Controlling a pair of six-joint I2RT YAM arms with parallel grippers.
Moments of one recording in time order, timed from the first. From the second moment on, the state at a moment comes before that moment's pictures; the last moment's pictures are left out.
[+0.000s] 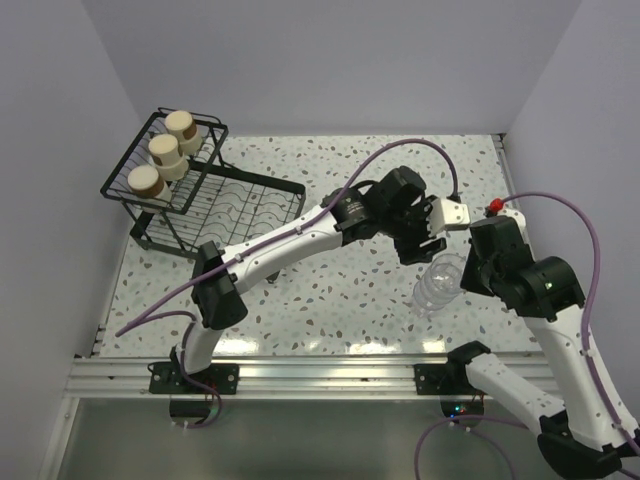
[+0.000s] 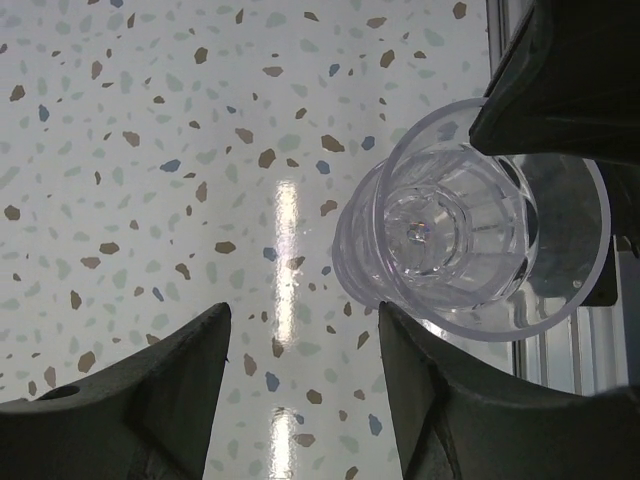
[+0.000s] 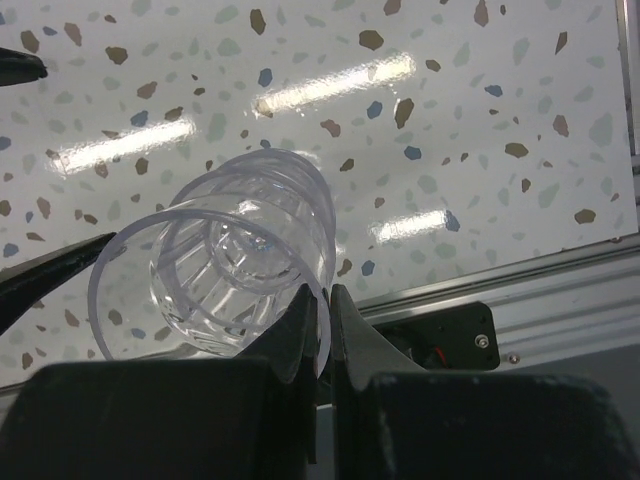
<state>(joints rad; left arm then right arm) -1.07 2.05 2.10 -0.69 0.35 0.32 0.39 0.84 1.26 -1.40 0.37 0.56</state>
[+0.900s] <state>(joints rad) -0.99 1.97 2.10 -0.69 0.15 0.37 0.39 0.94 1.40 -1.39 0.37 0.54</state>
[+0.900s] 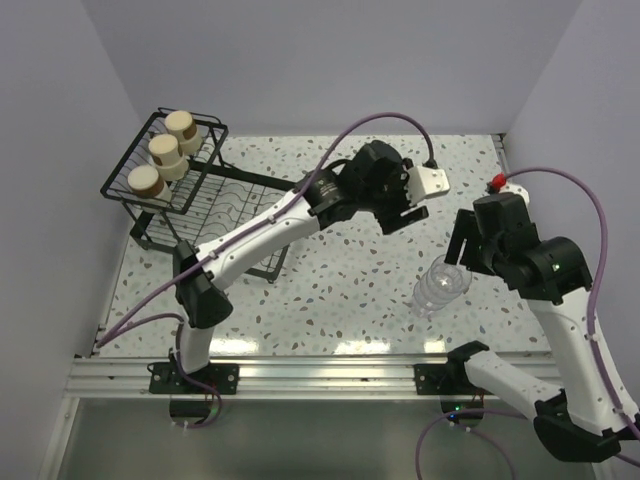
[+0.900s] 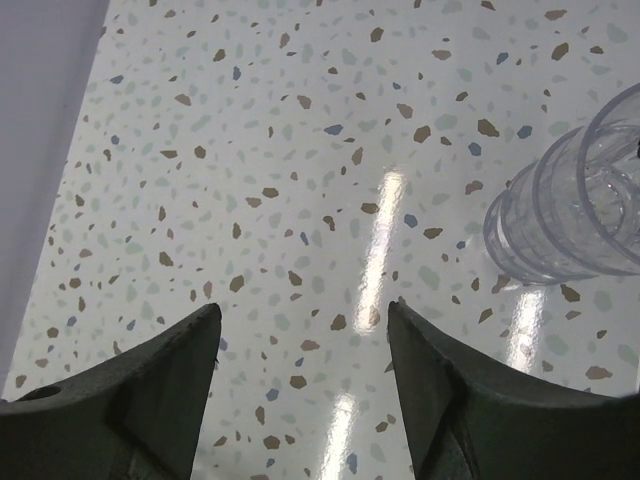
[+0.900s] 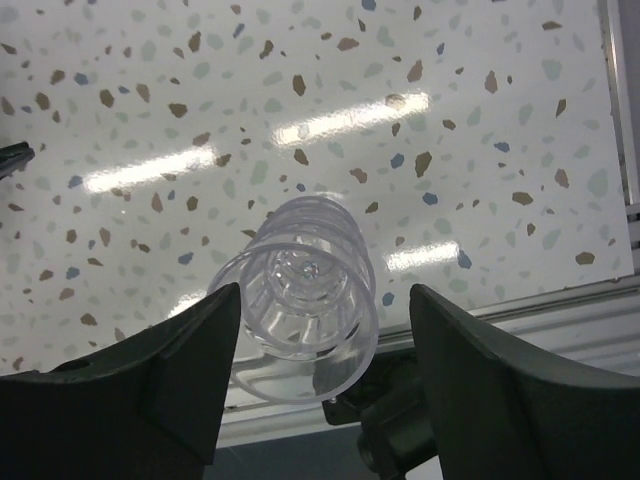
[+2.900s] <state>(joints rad) 0.23 1.69 1.99 -1.22 0.15 0.58 0.39 1.06 1.41 -1.17 0.09 0.22</state>
